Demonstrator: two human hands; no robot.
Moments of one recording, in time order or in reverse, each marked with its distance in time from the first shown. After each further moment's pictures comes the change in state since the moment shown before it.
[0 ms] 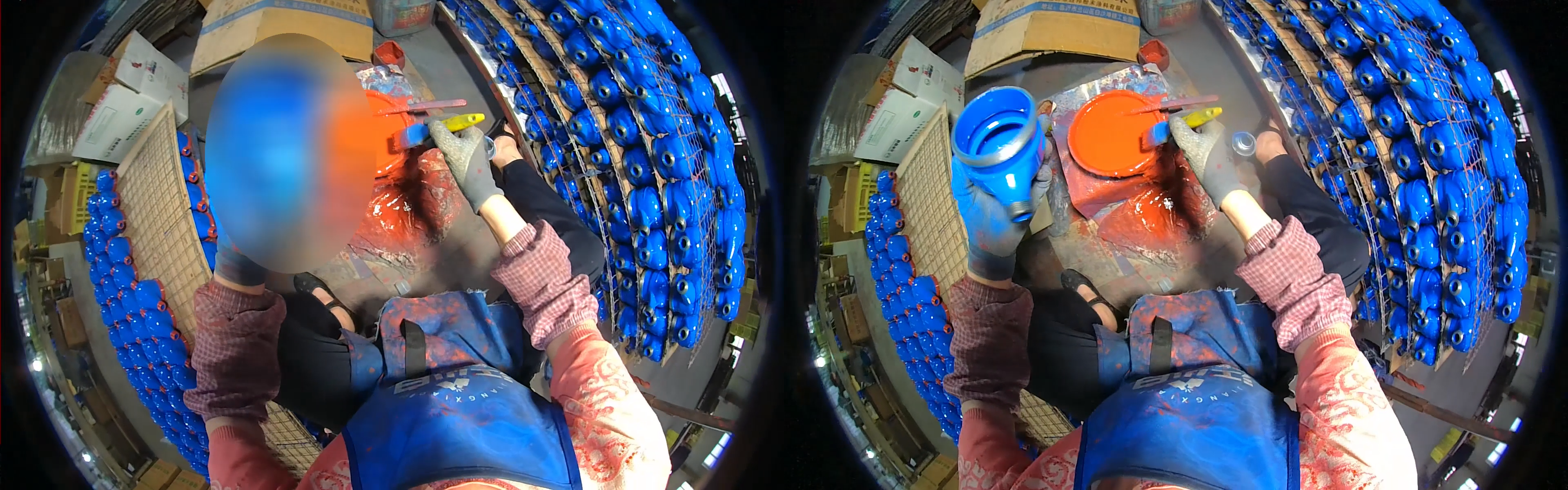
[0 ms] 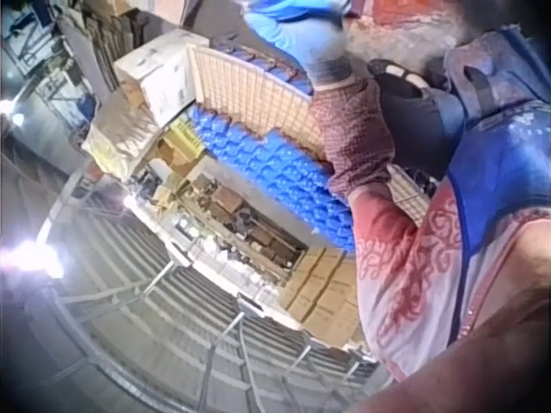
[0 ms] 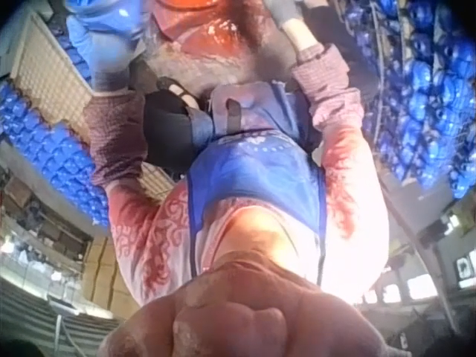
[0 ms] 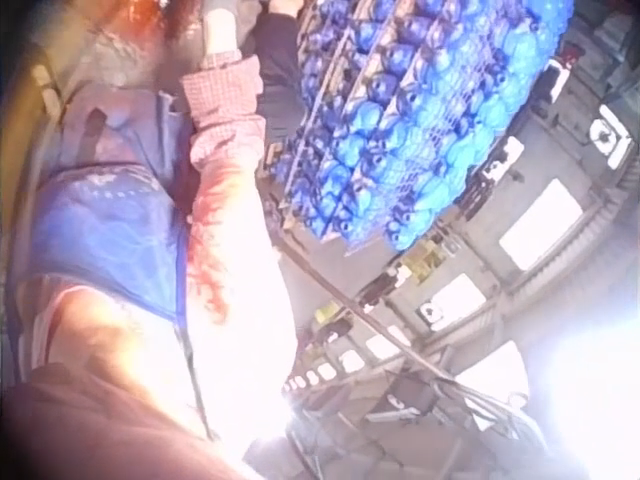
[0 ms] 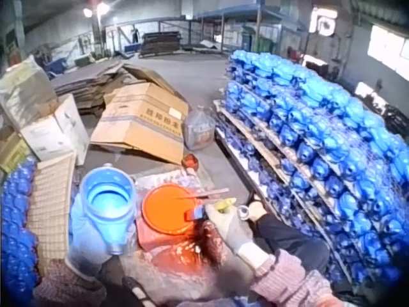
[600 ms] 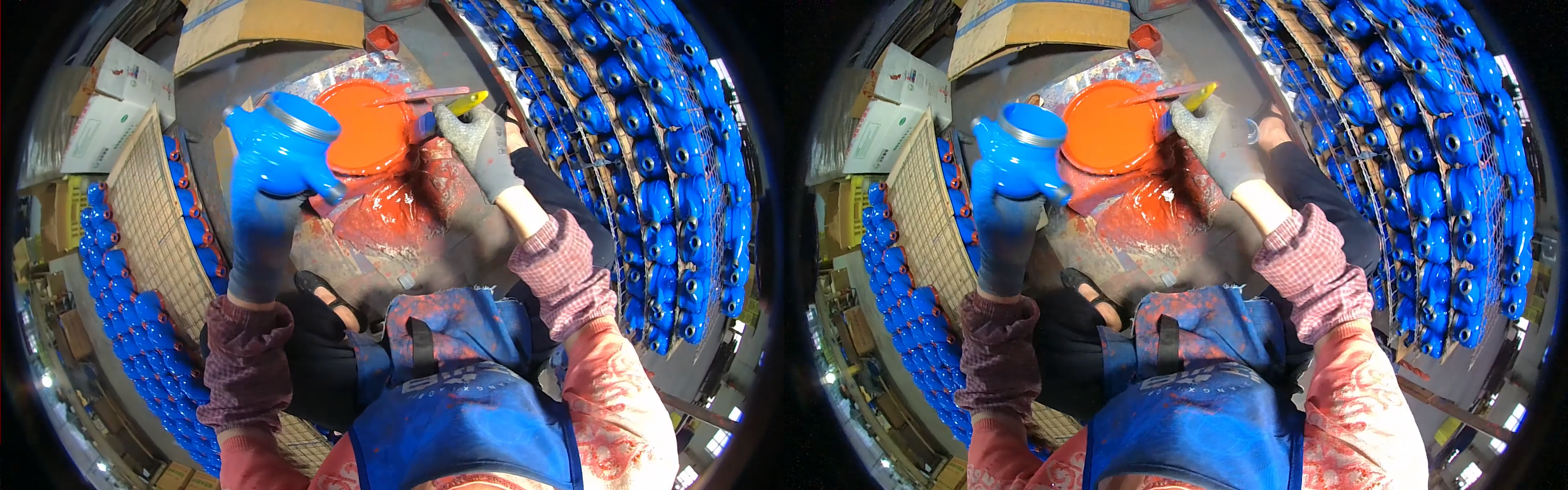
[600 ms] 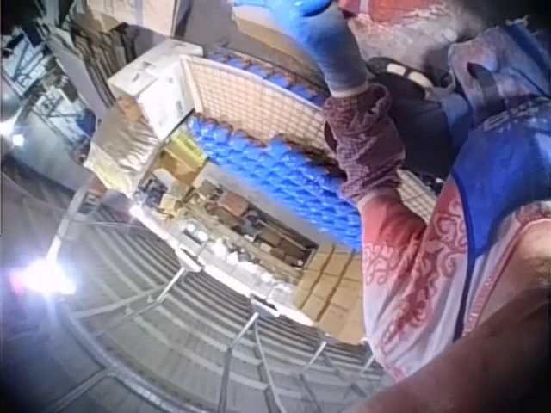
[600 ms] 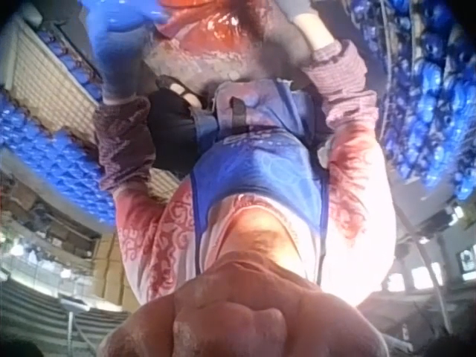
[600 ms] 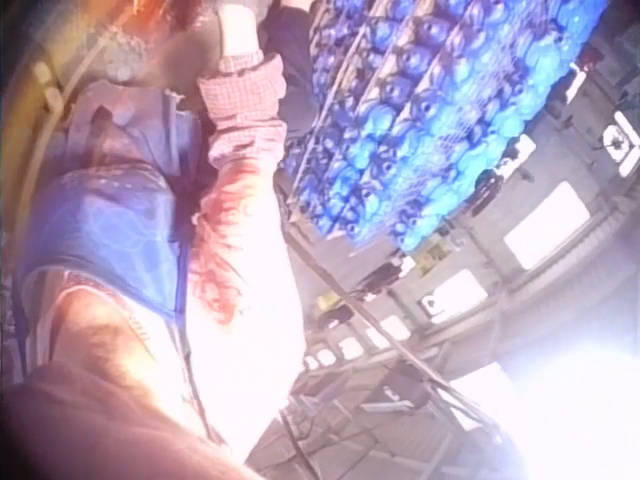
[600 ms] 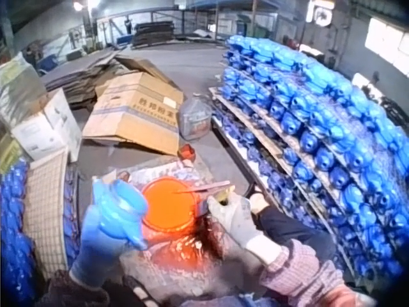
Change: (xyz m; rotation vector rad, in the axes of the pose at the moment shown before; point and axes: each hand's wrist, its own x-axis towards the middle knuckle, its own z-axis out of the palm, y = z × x) left_hand 0.002 -0.026 -0.008 0.995 -0.010 0.225; right_hand 0.007 -0.023 -0.010 -0.292 0.067 -0.130
